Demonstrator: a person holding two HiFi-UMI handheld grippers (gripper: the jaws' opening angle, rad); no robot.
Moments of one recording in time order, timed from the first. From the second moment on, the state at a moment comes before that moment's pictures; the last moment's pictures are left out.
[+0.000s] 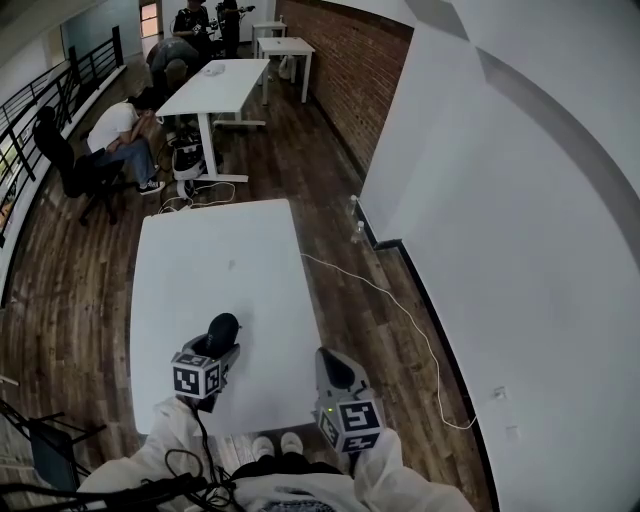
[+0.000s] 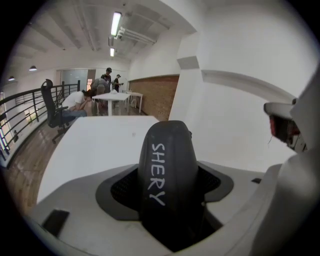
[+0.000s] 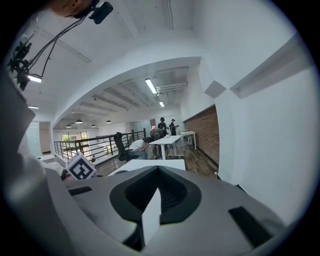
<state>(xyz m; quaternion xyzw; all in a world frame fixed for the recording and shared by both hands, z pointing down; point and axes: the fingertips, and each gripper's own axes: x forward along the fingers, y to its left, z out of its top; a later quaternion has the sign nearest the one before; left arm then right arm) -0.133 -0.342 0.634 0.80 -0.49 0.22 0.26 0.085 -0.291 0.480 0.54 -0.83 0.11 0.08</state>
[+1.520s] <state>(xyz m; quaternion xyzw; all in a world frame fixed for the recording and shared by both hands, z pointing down) -0.177 -0.294 0.412 0.80 -0.59 0.09 0.03 0.001 -0.309 0.441 0.48 -0.87 0.09 0.03</state>
